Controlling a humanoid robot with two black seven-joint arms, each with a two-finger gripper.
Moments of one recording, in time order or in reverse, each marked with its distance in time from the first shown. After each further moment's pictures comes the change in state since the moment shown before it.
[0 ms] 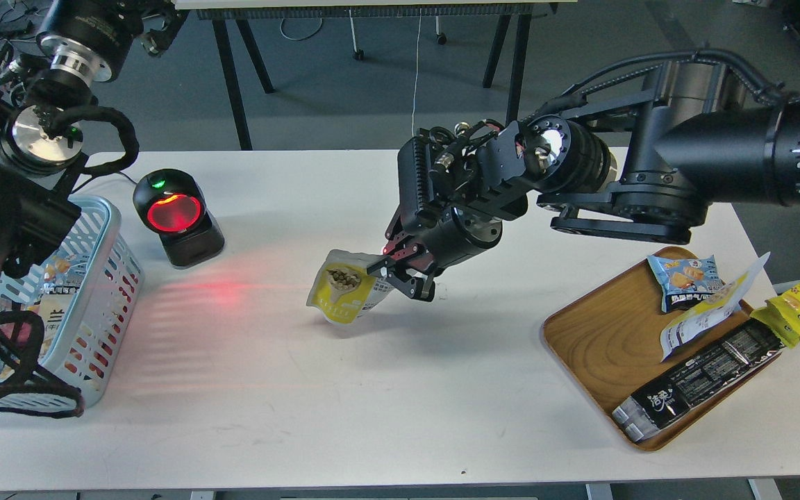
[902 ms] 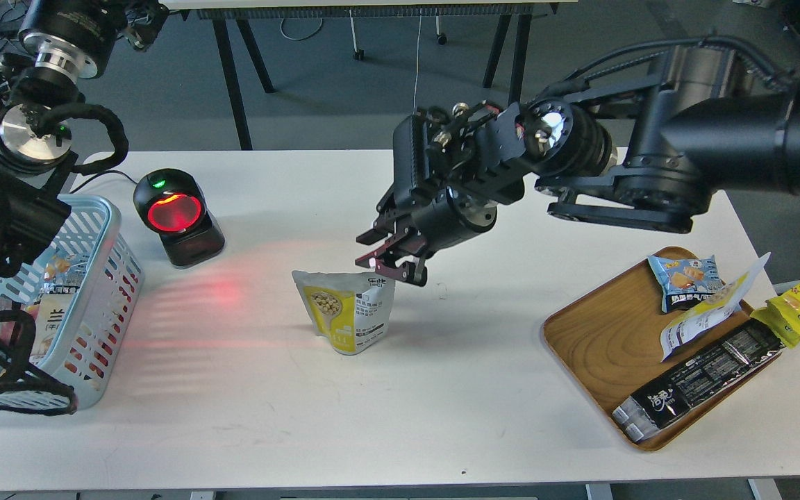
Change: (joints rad) left arm -0.001 0.029 -0.011 -0.006 -0.006 0.000 -0.021; right arm 0.040 -0.056 0.058 0.000 0.076 0.007 0.000
